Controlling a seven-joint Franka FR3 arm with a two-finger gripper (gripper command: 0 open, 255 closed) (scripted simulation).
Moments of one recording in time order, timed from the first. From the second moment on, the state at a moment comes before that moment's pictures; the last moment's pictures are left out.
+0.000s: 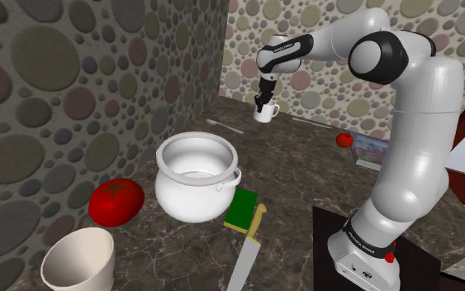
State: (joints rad) arm -0.18 0.41 -0.17 -1.67 0.08 2.09 -0.43
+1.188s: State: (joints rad) arm -0.18 0.35 -0.17 -1.51 0.07 1.88 -0.41
